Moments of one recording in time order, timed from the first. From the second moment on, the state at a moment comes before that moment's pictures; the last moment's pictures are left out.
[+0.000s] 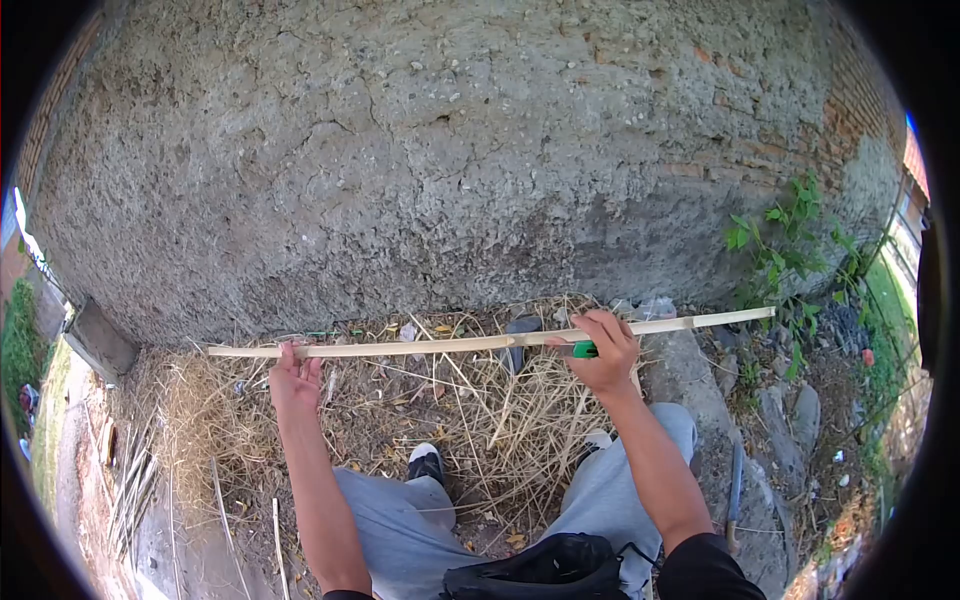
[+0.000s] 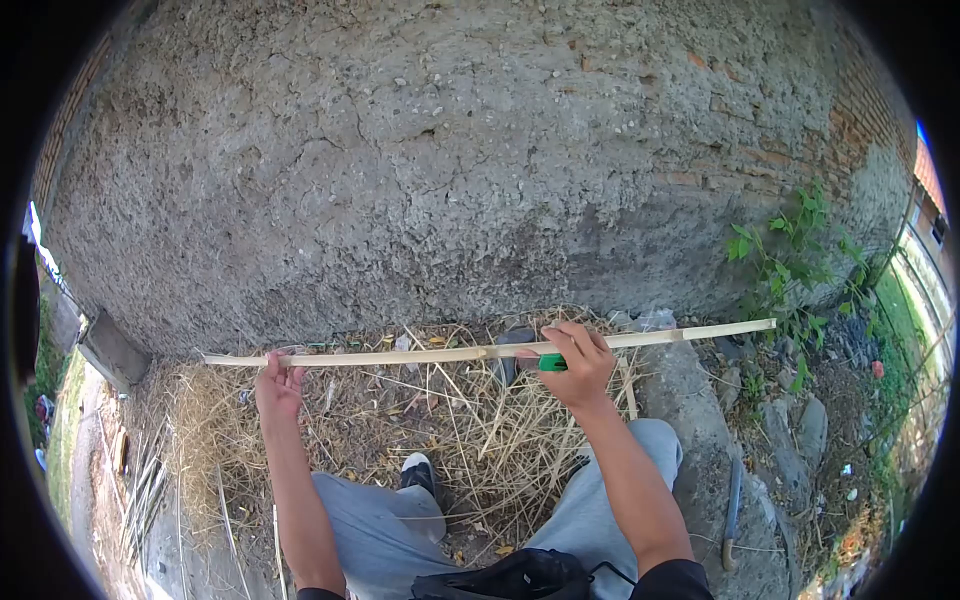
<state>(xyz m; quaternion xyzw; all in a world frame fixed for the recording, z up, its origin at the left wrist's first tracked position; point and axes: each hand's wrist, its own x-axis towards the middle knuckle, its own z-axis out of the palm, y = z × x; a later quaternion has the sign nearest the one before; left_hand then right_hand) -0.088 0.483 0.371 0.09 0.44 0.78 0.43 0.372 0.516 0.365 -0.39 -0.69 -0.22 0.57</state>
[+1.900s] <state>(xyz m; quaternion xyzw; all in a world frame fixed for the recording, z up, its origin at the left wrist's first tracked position) -0.094 0.460 0.359 0.11 0.39 0.82 0.41 0.435 0.564 0.318 -0.35 -0.08 0.51 0.78</state>
